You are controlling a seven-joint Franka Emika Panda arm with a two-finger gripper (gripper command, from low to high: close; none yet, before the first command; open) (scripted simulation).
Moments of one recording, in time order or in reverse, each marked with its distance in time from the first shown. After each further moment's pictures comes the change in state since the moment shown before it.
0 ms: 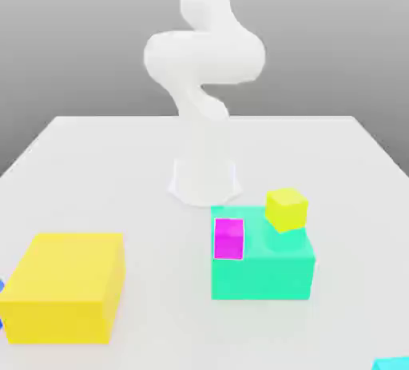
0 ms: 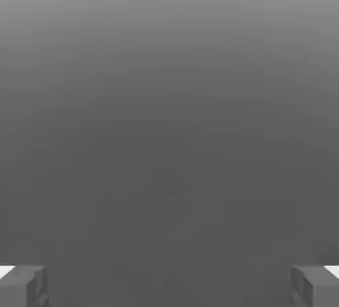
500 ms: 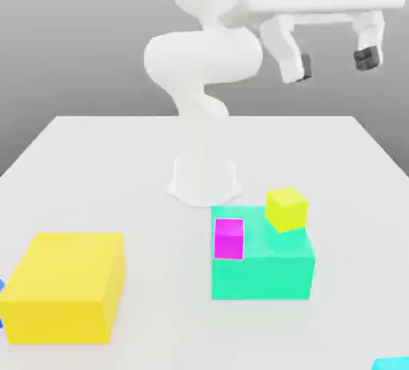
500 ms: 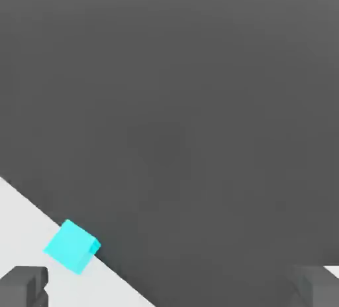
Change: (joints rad) arm 0.270 0.553 -0.096 0.113 0.197 0.070 -0.625
